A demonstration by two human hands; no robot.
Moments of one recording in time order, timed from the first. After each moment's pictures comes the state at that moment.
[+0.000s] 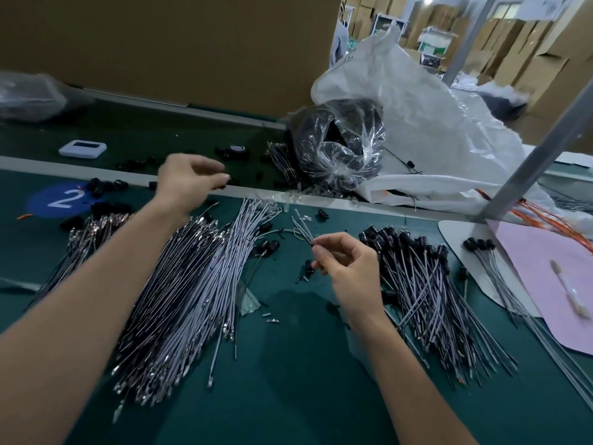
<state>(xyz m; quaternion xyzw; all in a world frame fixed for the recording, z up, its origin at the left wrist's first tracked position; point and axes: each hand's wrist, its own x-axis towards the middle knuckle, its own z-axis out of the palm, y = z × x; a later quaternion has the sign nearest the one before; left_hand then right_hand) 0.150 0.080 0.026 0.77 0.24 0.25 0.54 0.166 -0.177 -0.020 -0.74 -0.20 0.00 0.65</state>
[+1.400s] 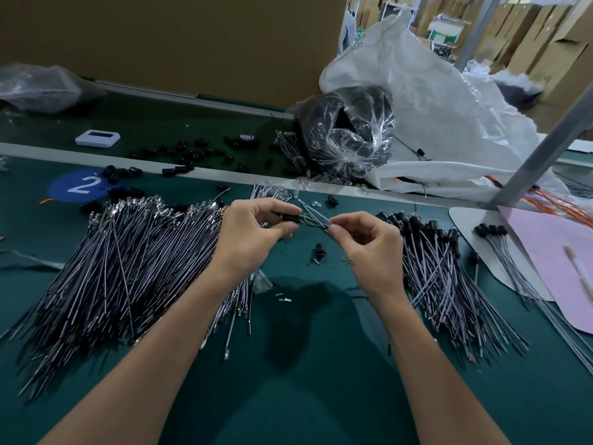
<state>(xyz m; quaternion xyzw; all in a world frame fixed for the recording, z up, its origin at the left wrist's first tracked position) 0.096 -0.017 -0.006 0.76 0.09 0.25 0.59 0.169 -0.184 -0.016 -0.76 -0.24 -0.11 0.59</state>
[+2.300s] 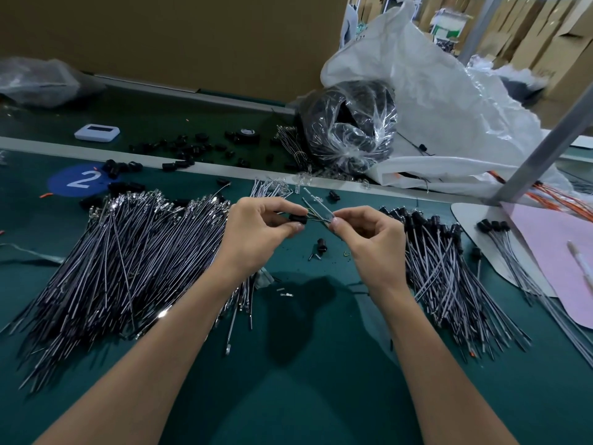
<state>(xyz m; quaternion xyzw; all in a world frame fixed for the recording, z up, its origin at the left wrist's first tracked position) 0.097 -0.022 -0.010 0.77 0.08 0.24 0.59 0.168 -0.183 -0.015 -0.76 -0.21 -0.09 0.61</state>
